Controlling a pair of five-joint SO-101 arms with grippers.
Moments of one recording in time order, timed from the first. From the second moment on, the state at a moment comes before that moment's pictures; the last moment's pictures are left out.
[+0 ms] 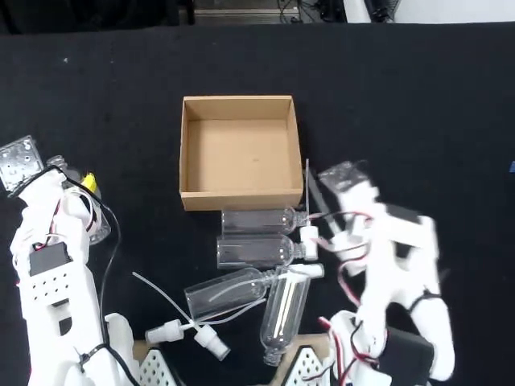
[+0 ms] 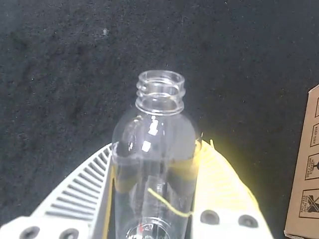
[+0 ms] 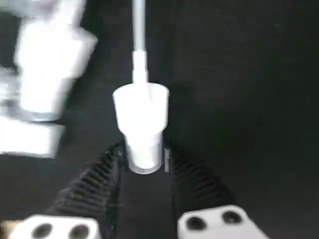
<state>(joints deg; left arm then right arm) -27.5 -54.4 69.1 30.1 3.1 22.7 -22.8 57.5 56.6 45.2</state>
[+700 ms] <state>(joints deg) -27.5 -54.4 69.1 30.1 3.3 31.0 -14.2 42.4 64.7 10.2</state>
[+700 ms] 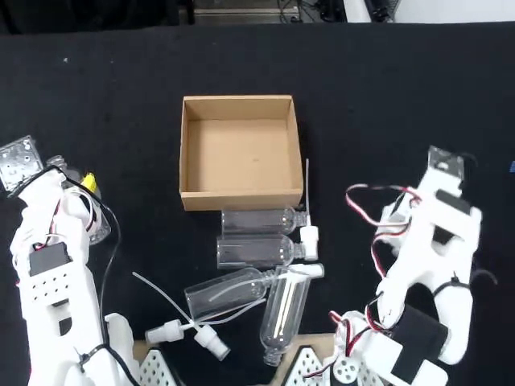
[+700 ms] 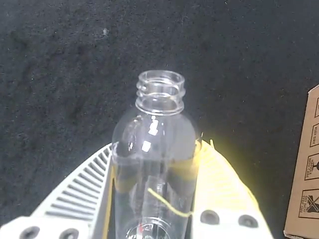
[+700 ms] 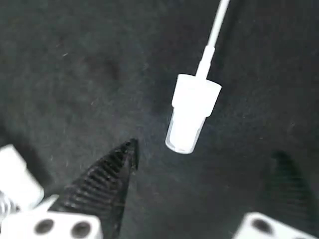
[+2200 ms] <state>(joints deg) -27.5 -54.4 69.1 30.1 3.3 35.4 5.5 21.1 74.6 35.7</state>
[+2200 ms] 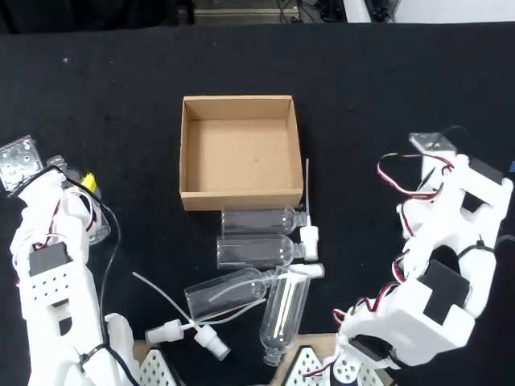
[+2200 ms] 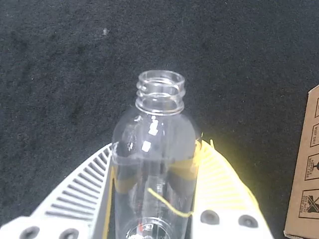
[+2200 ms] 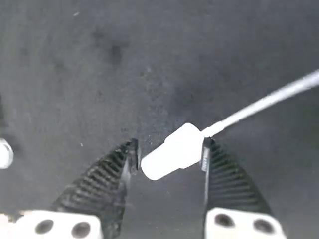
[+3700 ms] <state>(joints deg) -27.5 -54.4 69.1 30.1 3.3 39.9 13.1 19.9 76.4 47.5</state>
